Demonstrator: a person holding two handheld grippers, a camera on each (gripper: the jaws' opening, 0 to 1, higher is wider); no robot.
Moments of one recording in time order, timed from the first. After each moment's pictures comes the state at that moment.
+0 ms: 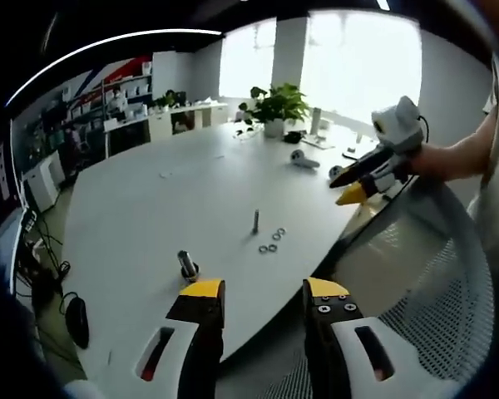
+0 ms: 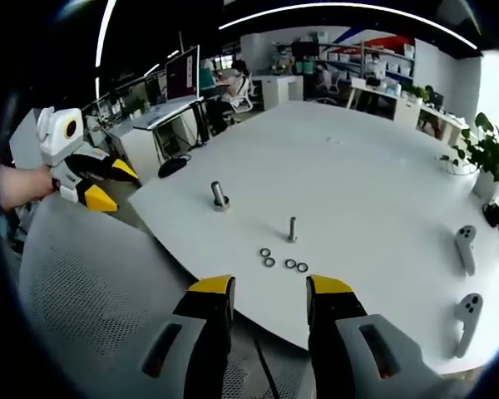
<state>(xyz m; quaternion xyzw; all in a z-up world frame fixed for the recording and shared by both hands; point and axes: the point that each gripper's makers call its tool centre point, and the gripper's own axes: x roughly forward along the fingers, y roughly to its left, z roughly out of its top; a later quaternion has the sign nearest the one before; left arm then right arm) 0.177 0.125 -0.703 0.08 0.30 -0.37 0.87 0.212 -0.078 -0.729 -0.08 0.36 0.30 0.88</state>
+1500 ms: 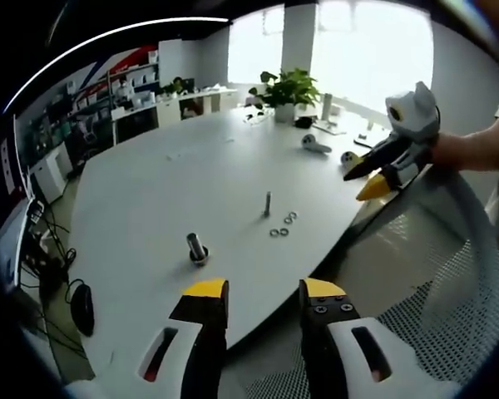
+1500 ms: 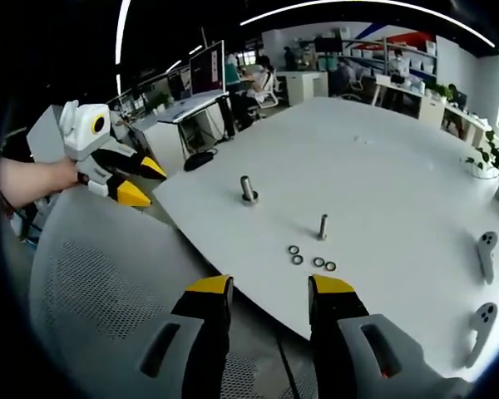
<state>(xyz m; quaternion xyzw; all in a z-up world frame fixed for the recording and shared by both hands) 0.178 0.134 -0.724 0.09 0.35 -0.35 0.86 0.200 -0.058 -0.730 -0.07 0.36 0.35 0.86</state>
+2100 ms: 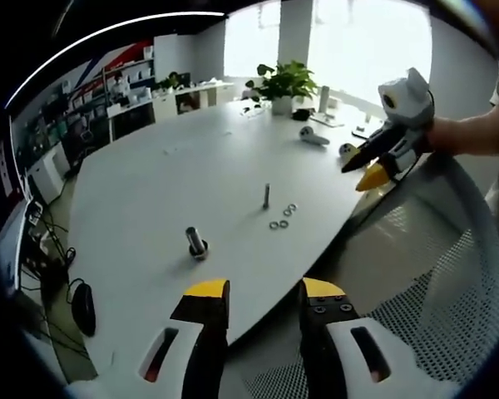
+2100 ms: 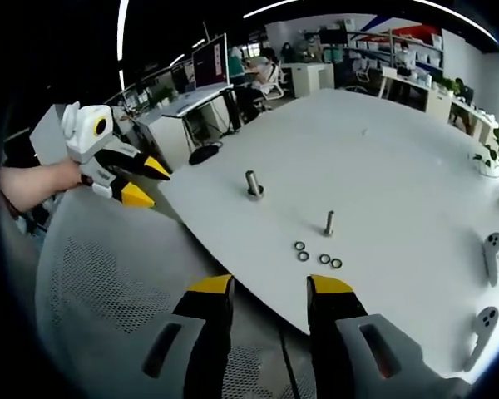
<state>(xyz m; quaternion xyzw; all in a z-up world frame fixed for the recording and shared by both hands) 0.178 0.140 -0.725 0.10 0.35 -0.35 0.86 0.200 -0.051 -0.731 -0.09 0.39 0.38 0.84</state>
